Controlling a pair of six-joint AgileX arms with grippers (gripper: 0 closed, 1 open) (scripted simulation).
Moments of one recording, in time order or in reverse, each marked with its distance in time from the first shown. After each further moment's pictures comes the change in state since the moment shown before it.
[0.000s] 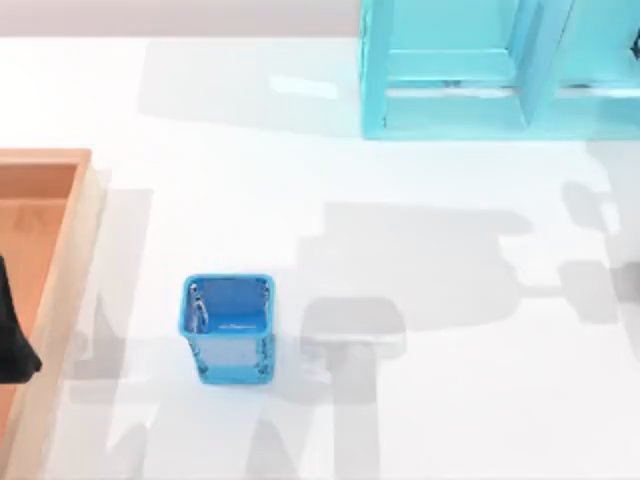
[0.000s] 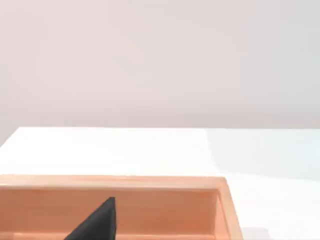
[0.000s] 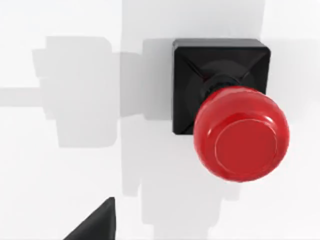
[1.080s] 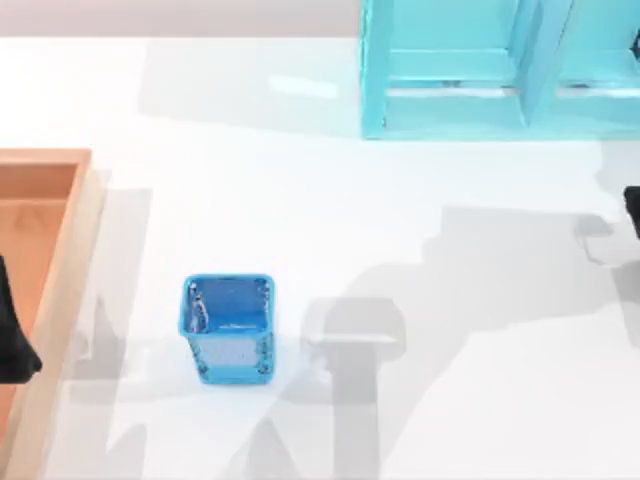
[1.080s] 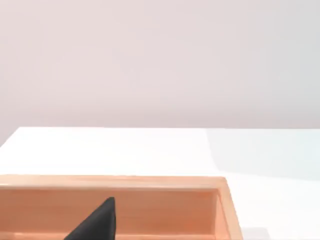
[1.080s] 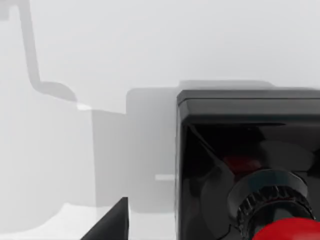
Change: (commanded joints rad) left arm 0.000 0.000 0.000 0.000 0.000 0.000; right arm -0.002 0.070 -0.301 0.370 0.000 0.003
